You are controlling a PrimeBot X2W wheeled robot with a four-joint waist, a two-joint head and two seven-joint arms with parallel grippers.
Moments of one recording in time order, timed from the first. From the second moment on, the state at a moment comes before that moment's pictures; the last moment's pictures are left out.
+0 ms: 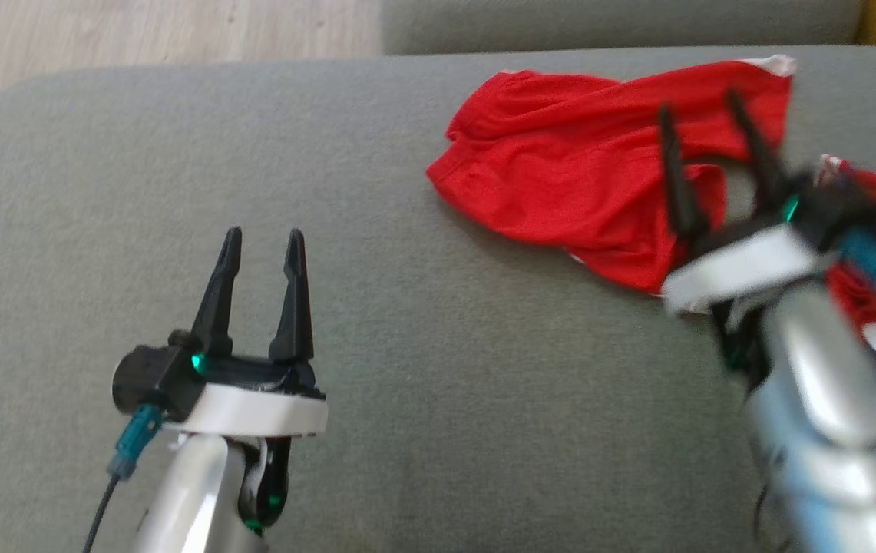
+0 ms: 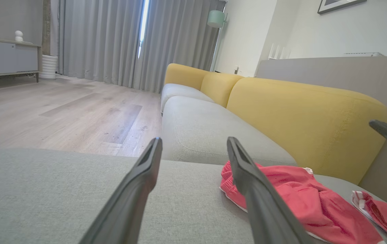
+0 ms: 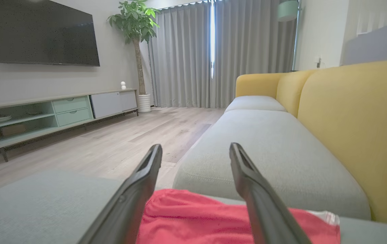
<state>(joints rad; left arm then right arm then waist) -0.24 0.04 -0.23 0.22 -0.32 -0.09 -0.26 -0.57 -0.16 0.21 0.47 0.21 0.13 -0.26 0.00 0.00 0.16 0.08</state>
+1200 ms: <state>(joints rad) -0.26 0.04 -0.32 0.22 -0.36 -0.10 -0.26 -0.50 -0.19 0.42 0.55 0.00 0.13 -0.11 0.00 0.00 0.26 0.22</state>
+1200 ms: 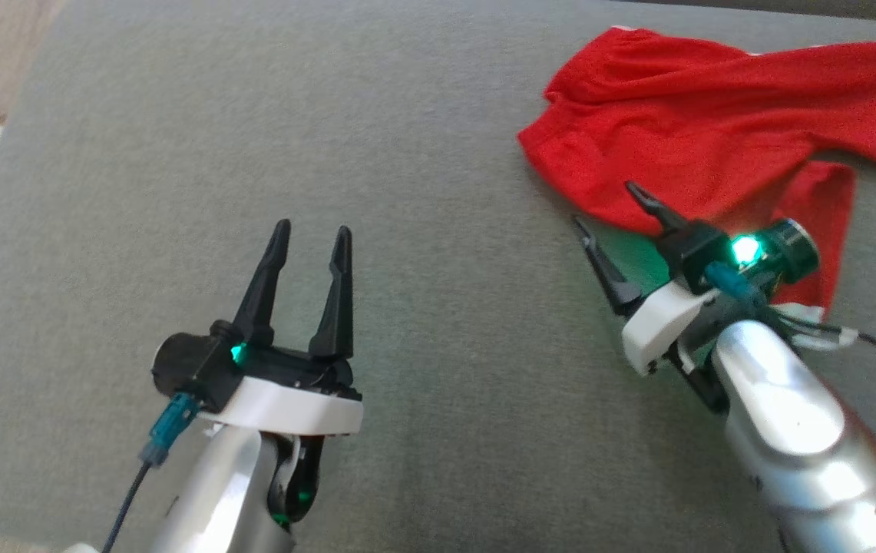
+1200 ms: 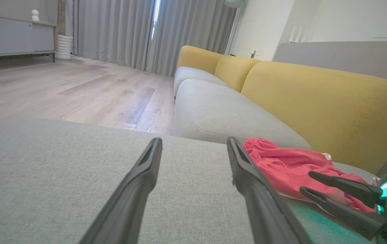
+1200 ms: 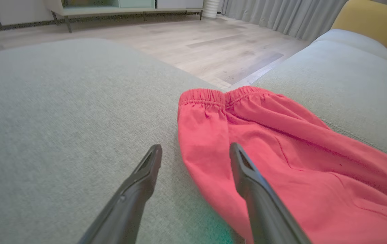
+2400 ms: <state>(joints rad) -0.24 0.04 -0.32 0.25 -0.36 -0.09 -0.26 -0.66 -0.08 0.89 0.68 0.59 0.13 -0.23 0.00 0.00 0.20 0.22</state>
